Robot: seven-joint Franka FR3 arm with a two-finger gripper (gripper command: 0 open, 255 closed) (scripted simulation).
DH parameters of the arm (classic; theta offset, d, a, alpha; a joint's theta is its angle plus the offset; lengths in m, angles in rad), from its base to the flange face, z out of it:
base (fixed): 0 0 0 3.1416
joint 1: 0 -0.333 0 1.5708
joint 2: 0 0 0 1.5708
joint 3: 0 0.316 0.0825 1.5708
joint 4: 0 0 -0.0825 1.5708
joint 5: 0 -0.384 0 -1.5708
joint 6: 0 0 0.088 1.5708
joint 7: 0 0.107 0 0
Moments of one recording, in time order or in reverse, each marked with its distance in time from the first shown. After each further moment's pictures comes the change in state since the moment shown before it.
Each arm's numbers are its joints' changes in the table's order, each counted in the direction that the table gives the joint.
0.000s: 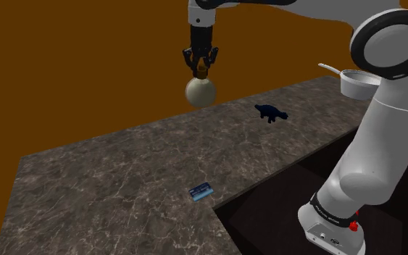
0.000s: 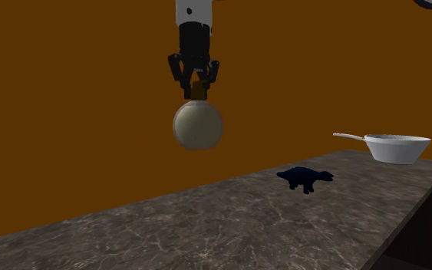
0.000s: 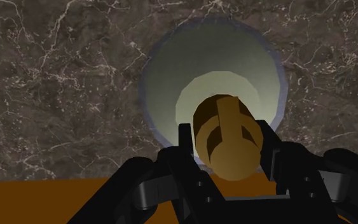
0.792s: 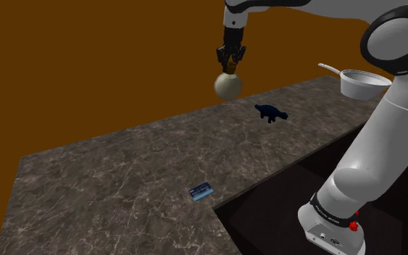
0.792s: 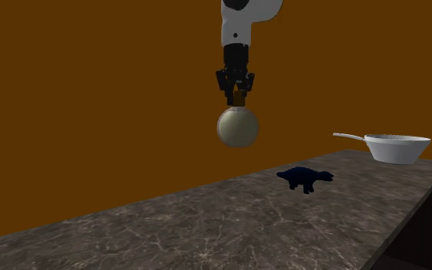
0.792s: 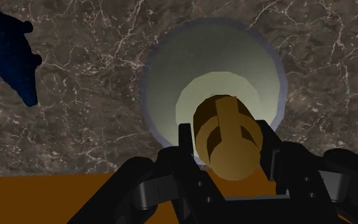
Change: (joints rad) arm 0.156 -0.085 -0.130 -0.141 -0.016 0.060 -0.285
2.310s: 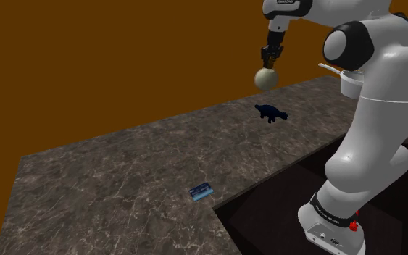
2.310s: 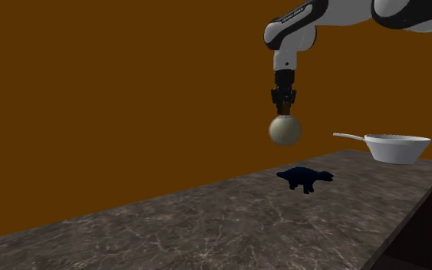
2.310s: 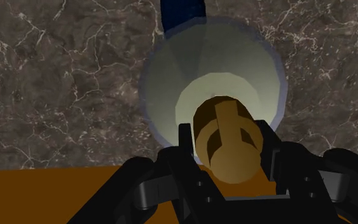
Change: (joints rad) arm 0.309 0.254 -0.226 0.253 -0.068 -0.001 -0.527
